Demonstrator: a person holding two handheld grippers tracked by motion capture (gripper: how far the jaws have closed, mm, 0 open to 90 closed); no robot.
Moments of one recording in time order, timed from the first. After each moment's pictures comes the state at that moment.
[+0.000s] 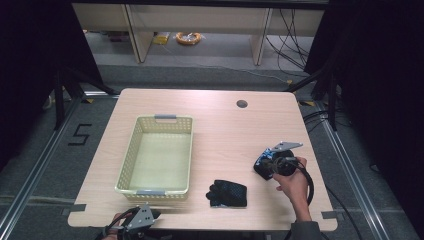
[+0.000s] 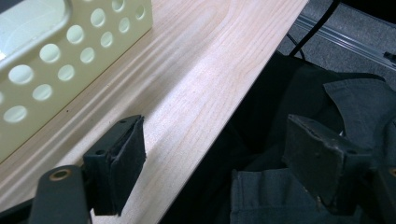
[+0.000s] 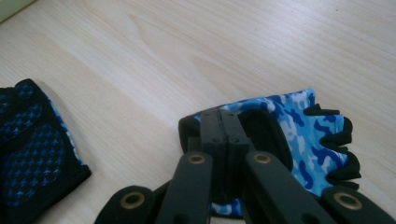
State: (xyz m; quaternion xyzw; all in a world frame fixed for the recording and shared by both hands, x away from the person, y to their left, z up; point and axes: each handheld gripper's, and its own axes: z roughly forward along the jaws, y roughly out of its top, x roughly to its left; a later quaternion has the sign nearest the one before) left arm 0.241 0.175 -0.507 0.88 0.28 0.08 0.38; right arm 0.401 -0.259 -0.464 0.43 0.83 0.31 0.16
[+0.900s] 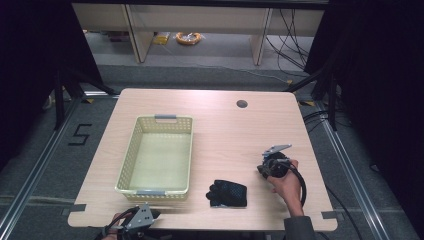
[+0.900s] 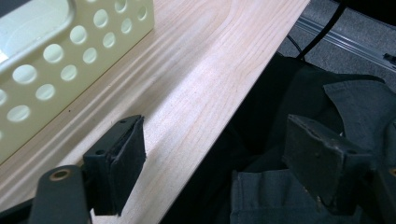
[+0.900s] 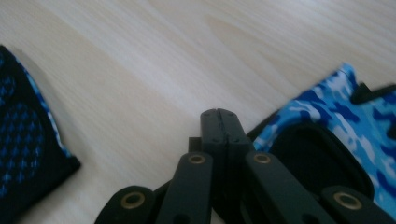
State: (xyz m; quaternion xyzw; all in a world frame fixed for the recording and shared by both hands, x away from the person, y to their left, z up) left arm 0.242 0.176 -0.507 0.88 0.28 0.08 0.38; right arm 0.408 -0.252 -0.488 0.44 0.85 0.27 0.12
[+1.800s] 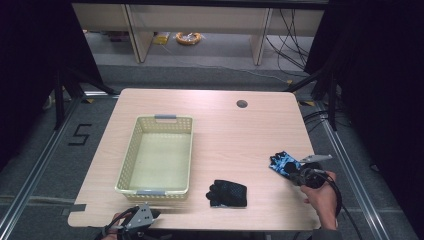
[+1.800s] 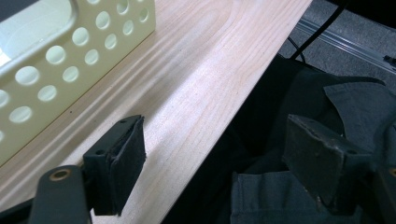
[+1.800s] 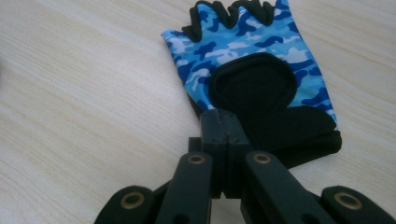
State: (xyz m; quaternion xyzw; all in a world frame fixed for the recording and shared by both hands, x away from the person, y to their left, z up) left arm 0.243 0.176 -0.507 0.88 0.28 0.08 0.38; right arm 0.369 -0.336 -0.477 0.52 0.80 0.25 0.13
